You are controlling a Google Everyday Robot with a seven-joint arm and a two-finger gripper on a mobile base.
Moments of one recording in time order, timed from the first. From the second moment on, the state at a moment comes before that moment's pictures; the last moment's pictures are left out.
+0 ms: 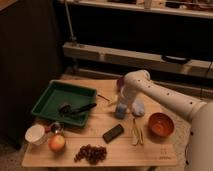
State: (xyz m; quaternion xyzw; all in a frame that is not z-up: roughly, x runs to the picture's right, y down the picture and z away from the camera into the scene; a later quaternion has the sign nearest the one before) arm 0.092 0.112 0.873 -0.18 -0.31 -0.56 0.75
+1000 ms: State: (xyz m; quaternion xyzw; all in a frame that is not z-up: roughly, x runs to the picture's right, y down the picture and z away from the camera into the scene) arm 0.087 0.122 0.895 -0.24 -0.36 -0.55 0.72
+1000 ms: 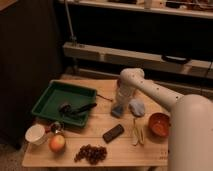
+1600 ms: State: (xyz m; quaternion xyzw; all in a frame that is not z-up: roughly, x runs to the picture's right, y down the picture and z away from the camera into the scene) arm 0.100 0.095 0.829 -0.26 -0.29 -0.58 0.72
